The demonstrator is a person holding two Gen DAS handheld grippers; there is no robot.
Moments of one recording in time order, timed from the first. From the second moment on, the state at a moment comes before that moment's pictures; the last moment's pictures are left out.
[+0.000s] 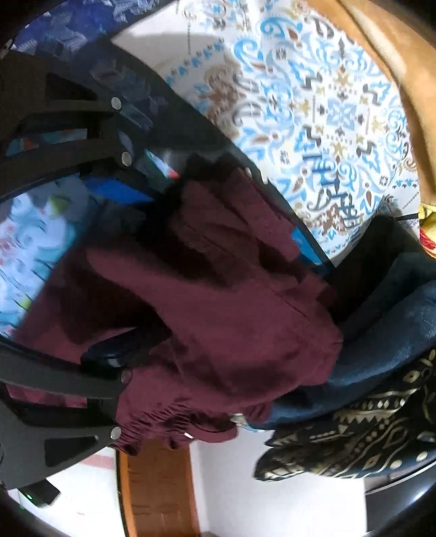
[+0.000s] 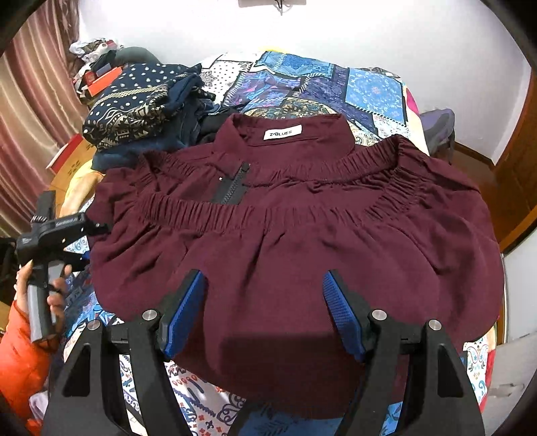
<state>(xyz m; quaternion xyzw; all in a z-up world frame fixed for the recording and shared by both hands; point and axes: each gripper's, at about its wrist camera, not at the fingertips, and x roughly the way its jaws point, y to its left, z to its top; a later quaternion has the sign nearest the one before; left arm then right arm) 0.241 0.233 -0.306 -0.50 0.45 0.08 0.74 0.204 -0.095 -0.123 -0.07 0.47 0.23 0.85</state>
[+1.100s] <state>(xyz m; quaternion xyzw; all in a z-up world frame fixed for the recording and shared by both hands) 0.185 0.127 -0.063 -0.25 0.26 0.06 0.93 0.208 -0.066 -0.110 -0.08 0.47 0.29 0.83</state>
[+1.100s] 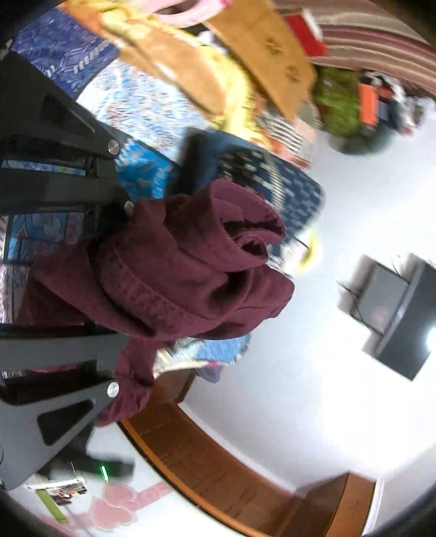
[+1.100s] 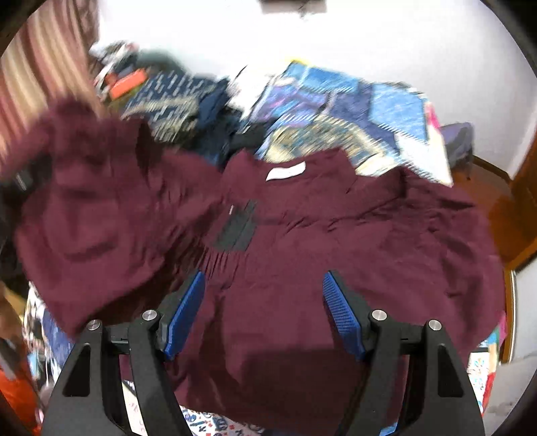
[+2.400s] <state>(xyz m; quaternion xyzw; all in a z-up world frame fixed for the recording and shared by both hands) 0.318 -0.139 -0.119 0.02 0.41 -0.16 0.90 0.201 -0.233 -0.080 0.06 0.43 0.16 0.89</state>
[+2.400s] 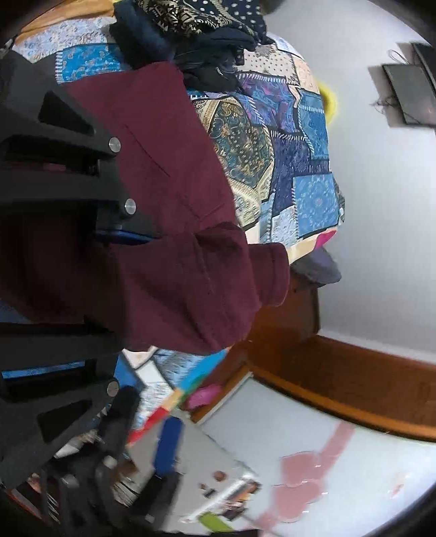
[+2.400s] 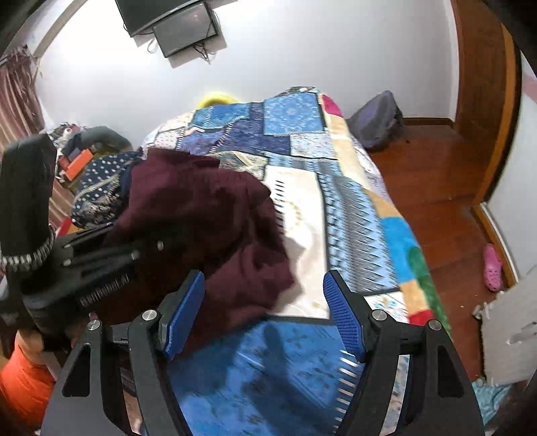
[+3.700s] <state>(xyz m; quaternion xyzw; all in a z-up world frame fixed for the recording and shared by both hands) 0.281 0.015 -0.185 -0.12 0.50 -0.11 0.85 0.250 -0.215 -0.090 0.09 0.45 0.19 0.87</state>
